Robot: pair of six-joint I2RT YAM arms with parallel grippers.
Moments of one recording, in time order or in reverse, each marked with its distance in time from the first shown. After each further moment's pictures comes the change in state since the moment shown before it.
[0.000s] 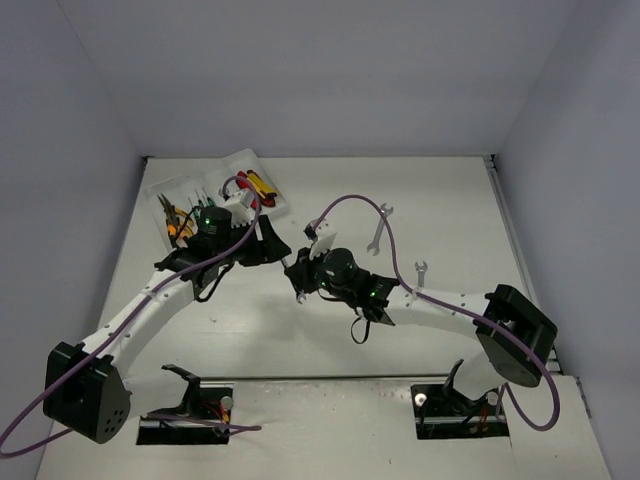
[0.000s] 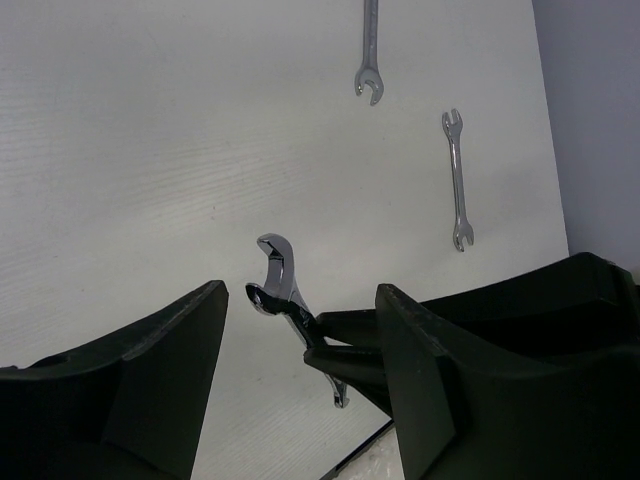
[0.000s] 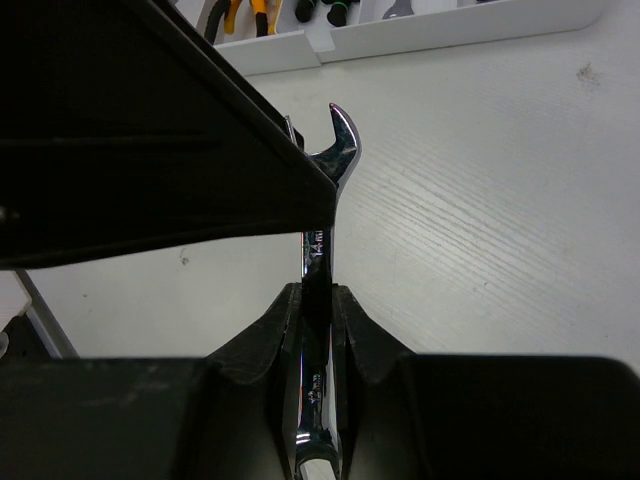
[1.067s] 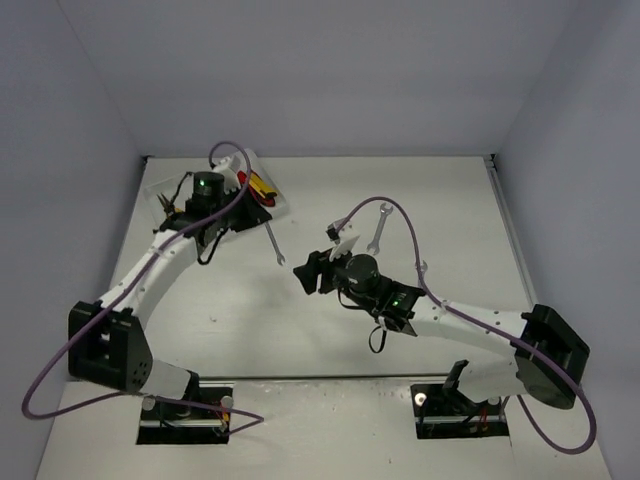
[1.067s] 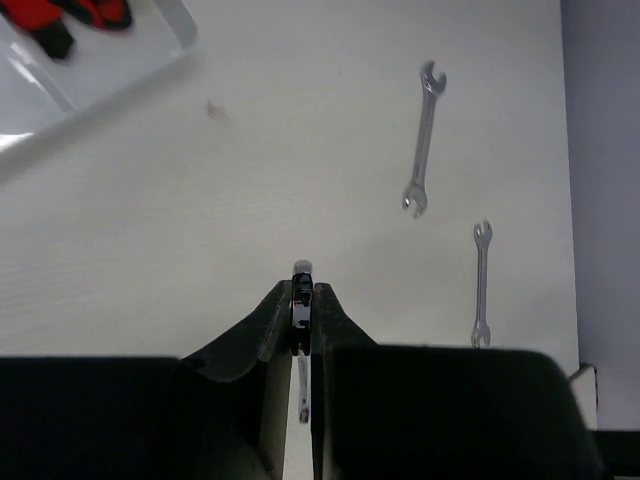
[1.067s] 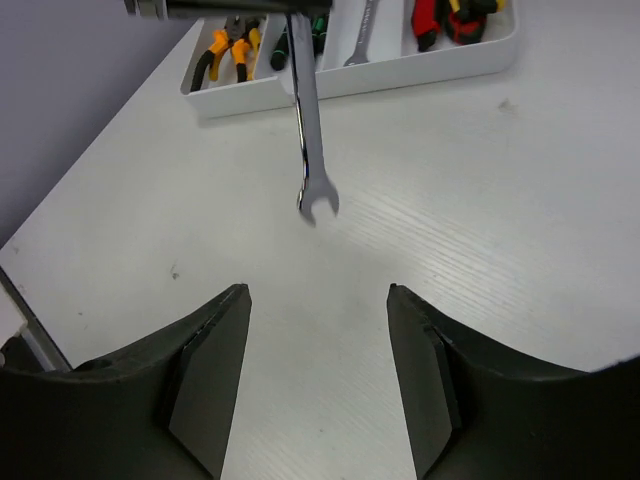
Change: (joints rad) left arm 0.112 0.221 0.238 -0.045 -0.036 0.000; right arm -0.004 -0.185 -0.100 -0.011 0.083 -0.019
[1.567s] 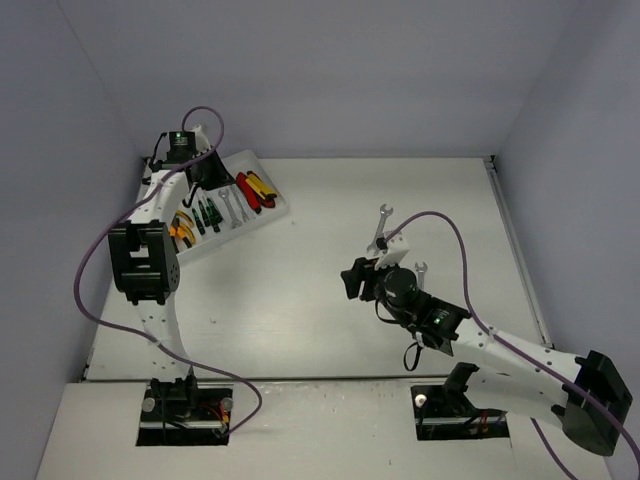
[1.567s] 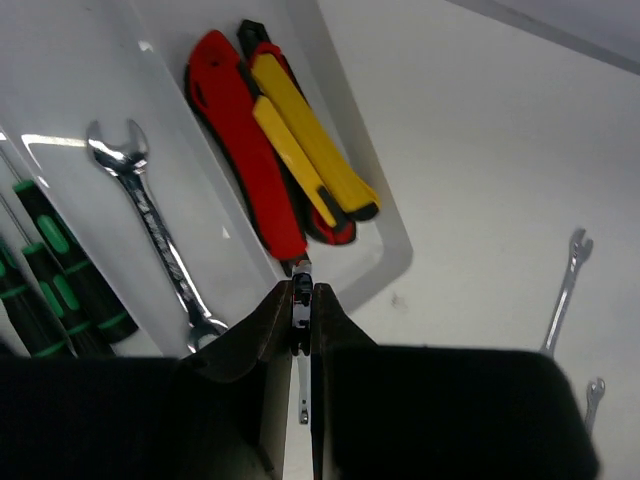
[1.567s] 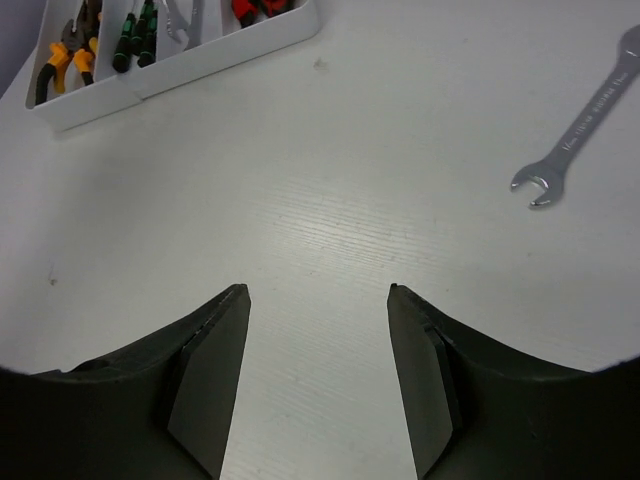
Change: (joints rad) left arm 0.296 0.654 0.663 -0.151 0.054 0.166; right arm -0.092 -0.339 -0.191 -0.232 0.165 0.025
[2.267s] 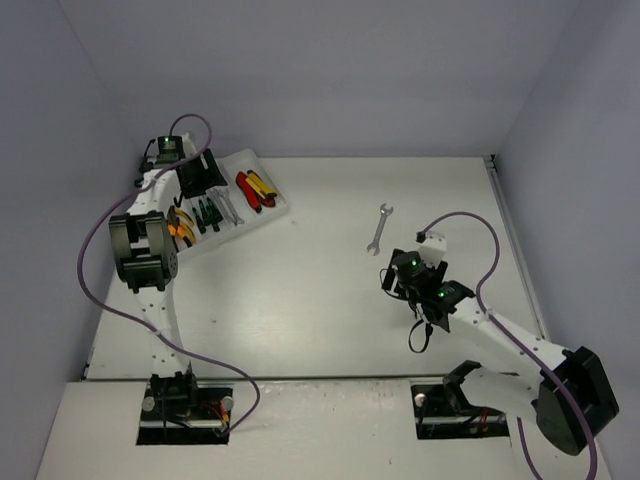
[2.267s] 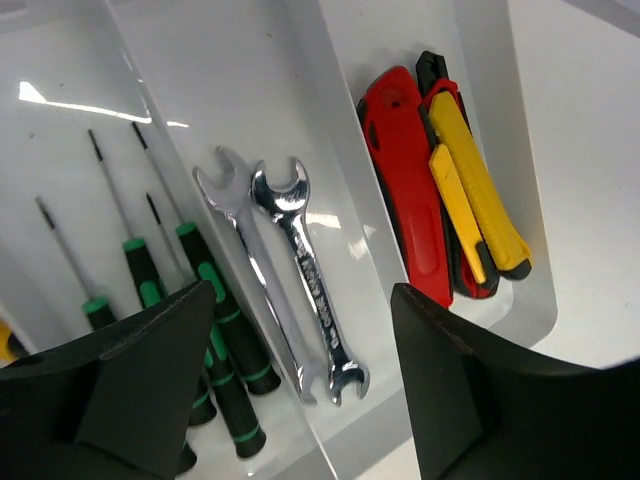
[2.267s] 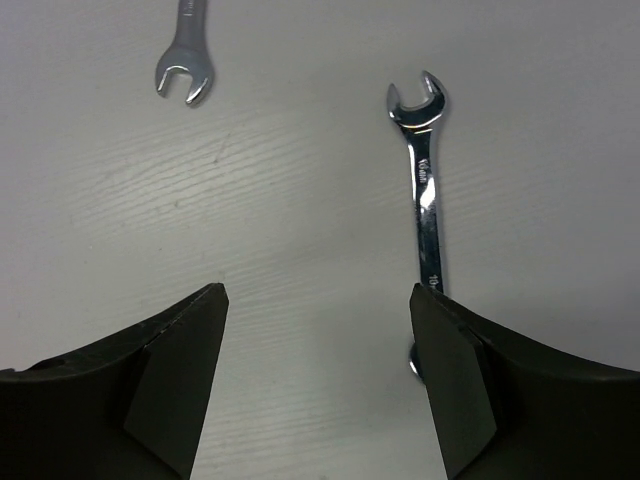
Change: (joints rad) left arm 0.092 0.196 0.145 -0.043 -0.028 0.079; right arm -0.280 0.093 0.062 -0.474 0.164 0.254
